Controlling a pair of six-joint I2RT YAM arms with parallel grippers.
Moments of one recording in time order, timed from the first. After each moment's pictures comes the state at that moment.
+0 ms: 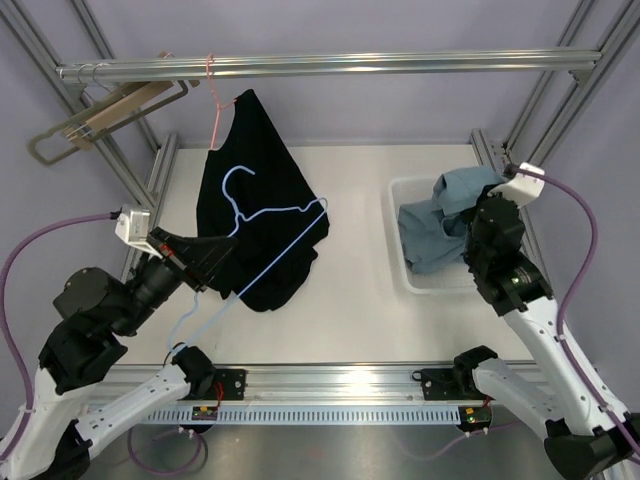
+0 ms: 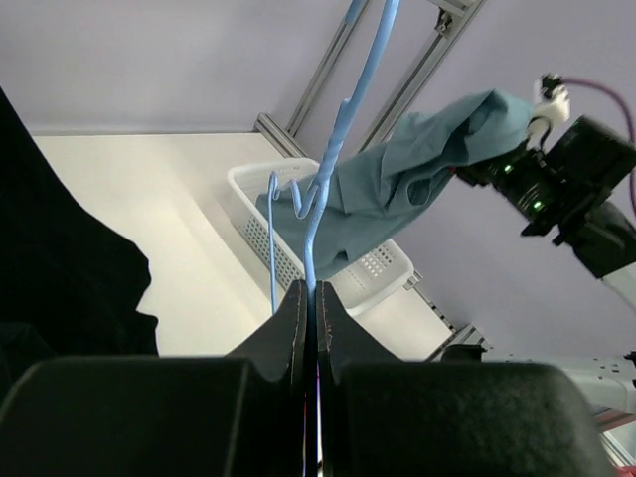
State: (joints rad) left arm -0.77 0.48 1.13 -0.55 -0.07 -0.50; right arm 0.40 0.88 1.05 -0.25 0.73 0.24
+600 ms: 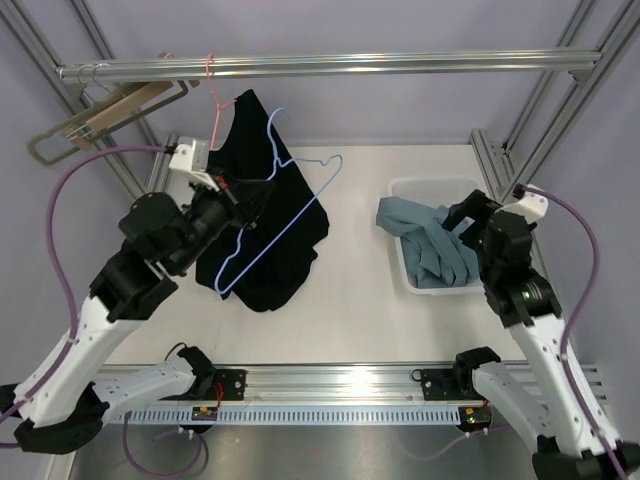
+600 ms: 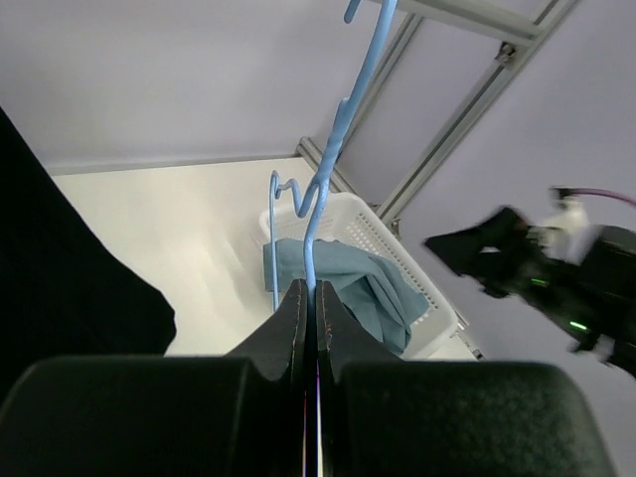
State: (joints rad) left arm -0.77 0.86 1.34 -0.42 -0.16 -0.45; right arm 0.25 0.82 0.88 -0.45 0.45 0.54
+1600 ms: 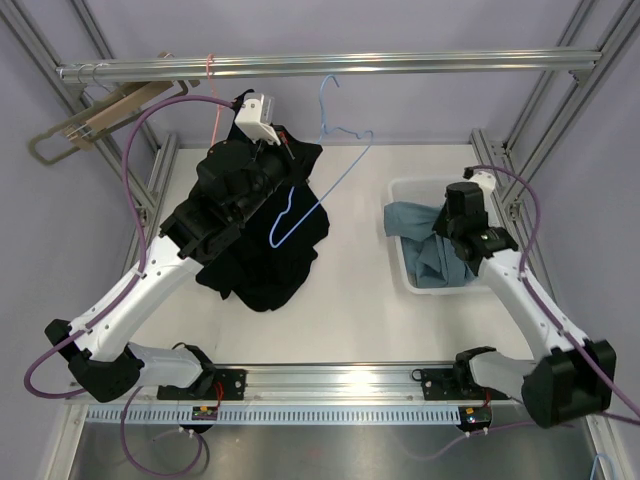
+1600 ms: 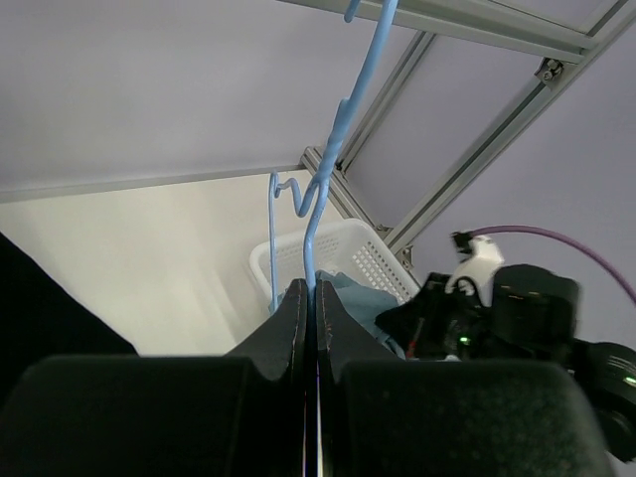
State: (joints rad) left arm -0.77 1.28 1.54 -0.26 -0.18 -0.45; right arm 0.25 1.21 0.95 -0.43 0.33 0.48
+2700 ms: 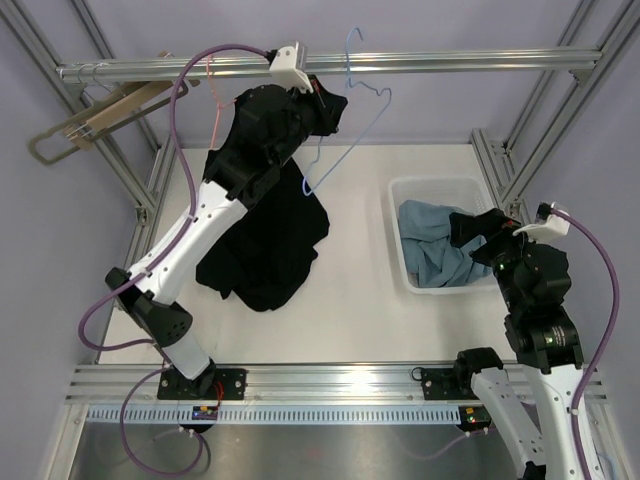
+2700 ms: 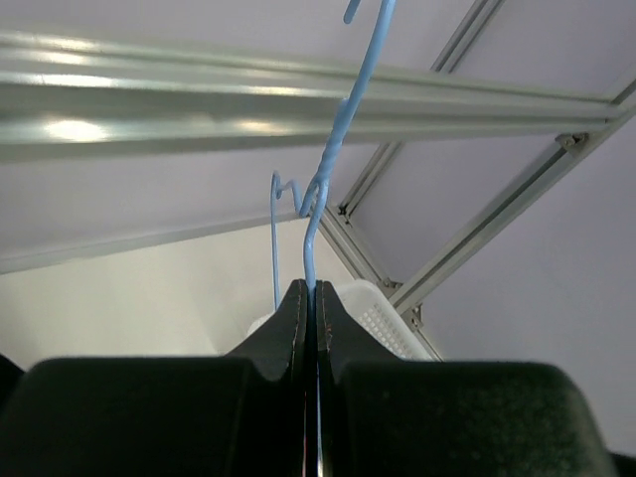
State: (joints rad) left arm -0.69 1.65 1.94 -0.26 -0.13 -0.44; right arm 0.14 0.52 0.90 -0.47 0.10 0.55
